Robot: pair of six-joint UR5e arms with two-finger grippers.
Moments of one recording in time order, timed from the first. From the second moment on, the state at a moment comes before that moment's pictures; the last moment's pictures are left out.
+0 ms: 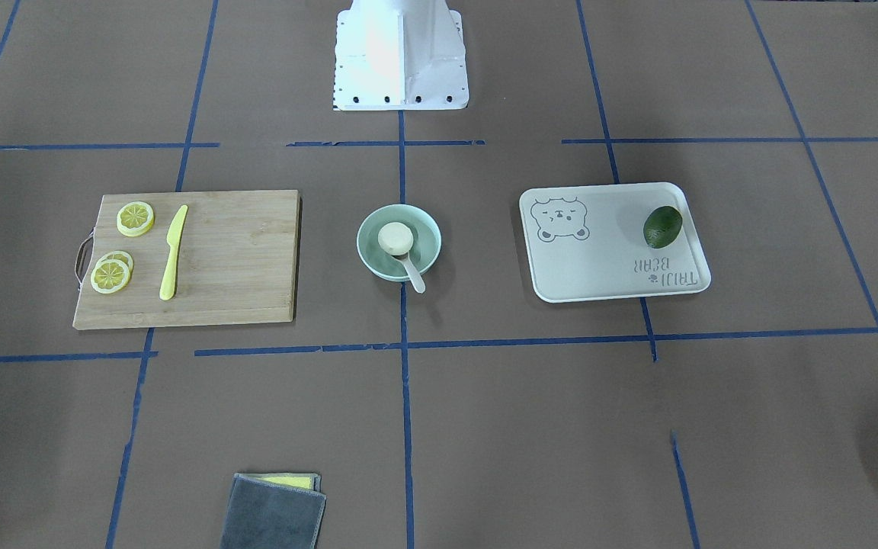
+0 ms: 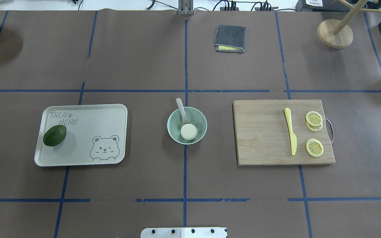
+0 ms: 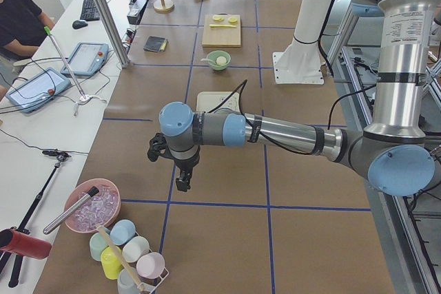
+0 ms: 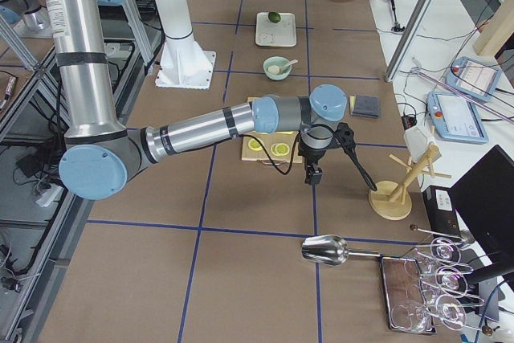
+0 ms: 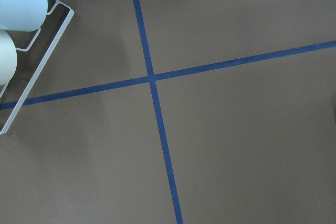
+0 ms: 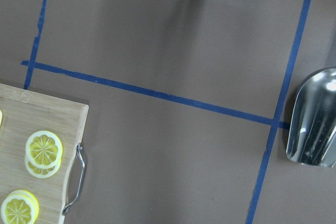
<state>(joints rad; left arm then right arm) -1.56 -1.57 -1.74 -1.42 -2.37 0.17 1.47 -1.45 1.73 -1.74 2.41 -0.09</state>
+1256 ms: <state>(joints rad) -1.56 -1.52 -1.70 -1.42 -2.37 0.17 1.57 -1.58 1.64 -1.51 2.41 0.03</state>
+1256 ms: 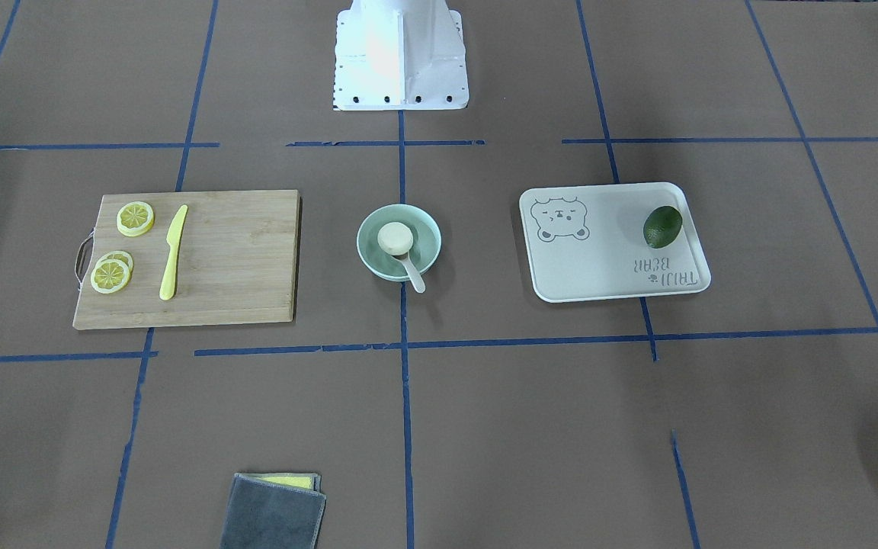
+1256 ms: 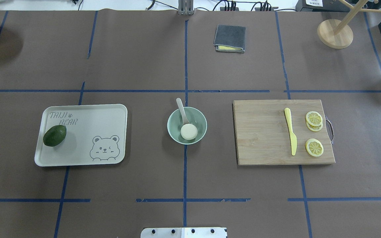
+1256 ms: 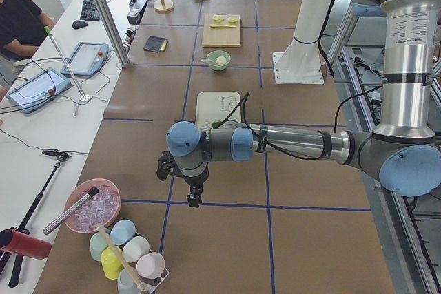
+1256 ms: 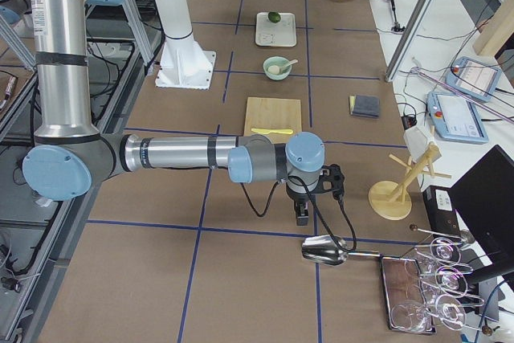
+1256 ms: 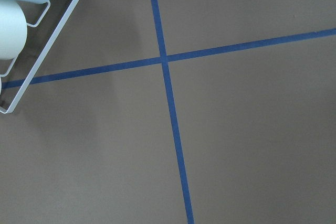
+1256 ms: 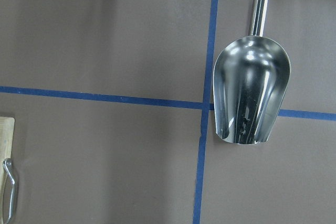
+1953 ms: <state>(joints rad) -1.56 -1.55 -1.69 -1.42 -2.37 0.16 1.59 -1.59 1.64 -1.51 2.44 0.03</state>
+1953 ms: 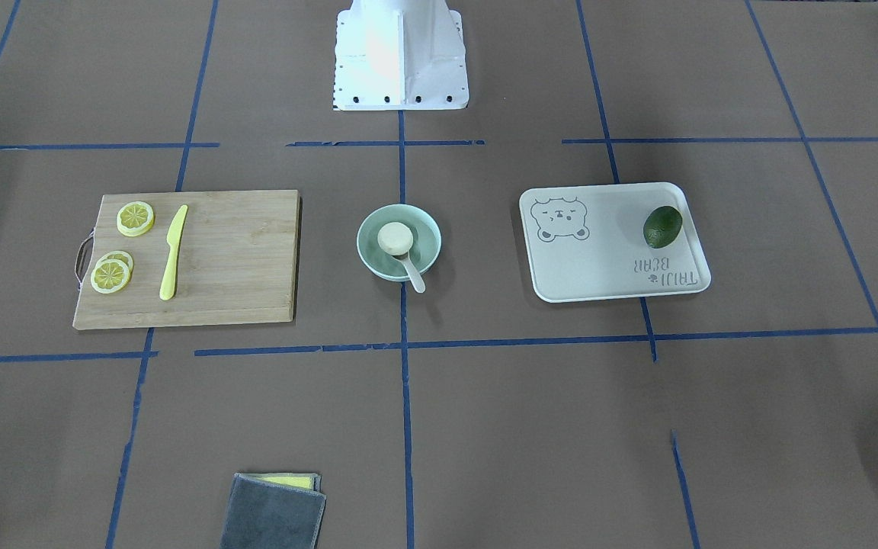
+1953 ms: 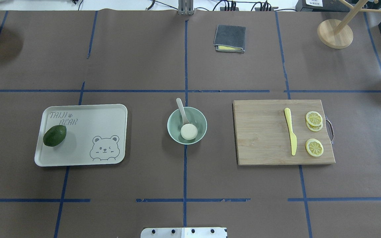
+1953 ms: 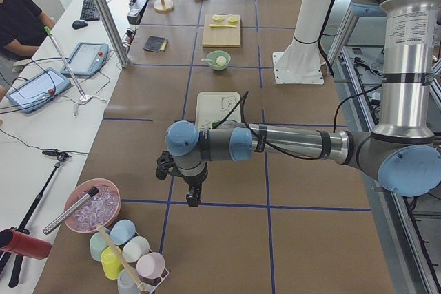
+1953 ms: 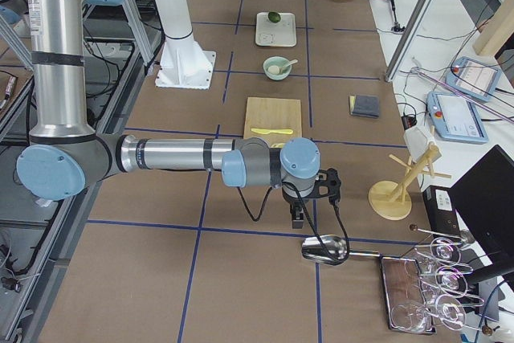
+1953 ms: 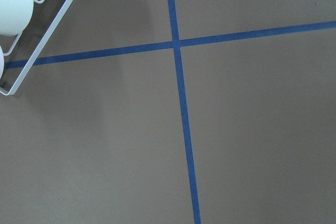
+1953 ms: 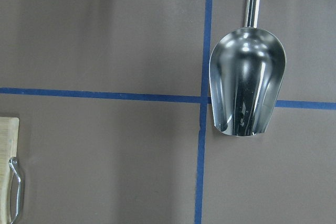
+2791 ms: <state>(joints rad) -1.56 -1.55 -1.69 -1.42 -2.37 0.17 1.59 -1.58 1.64 -1.51 2.44 0.03</state>
